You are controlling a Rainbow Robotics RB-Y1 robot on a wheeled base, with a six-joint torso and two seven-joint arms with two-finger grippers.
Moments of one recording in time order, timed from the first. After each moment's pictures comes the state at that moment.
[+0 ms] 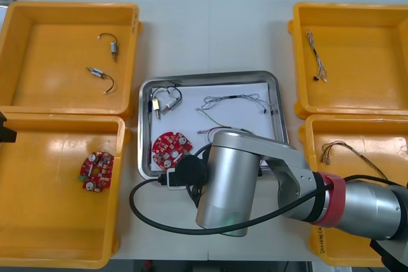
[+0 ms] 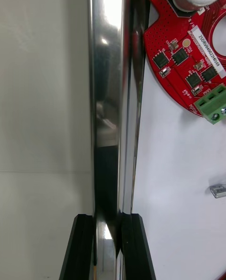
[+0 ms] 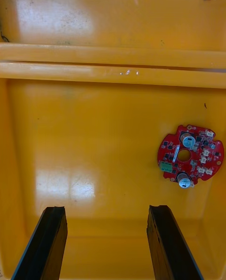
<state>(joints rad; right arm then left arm) -0.71 -0.40 1.08 -1.93 -0.30 1.67 1.85 -0.10 0.84 0.39 -2.25 0.94 1.91 -1.21</state>
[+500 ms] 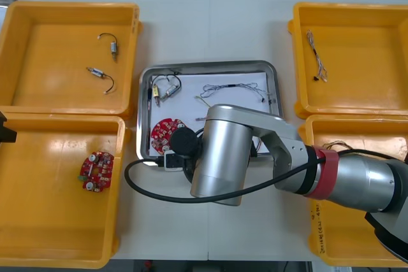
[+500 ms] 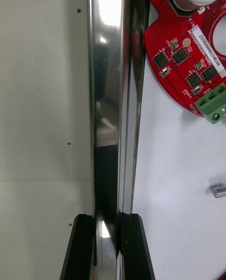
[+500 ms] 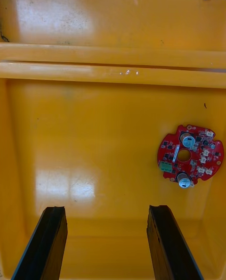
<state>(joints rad) -0.83 -0.40 1.08 -1.83 -0.41 1.63 1.82 -0.10 0.84 0.39 -2.25 0.94 1.91 -1.21</state>
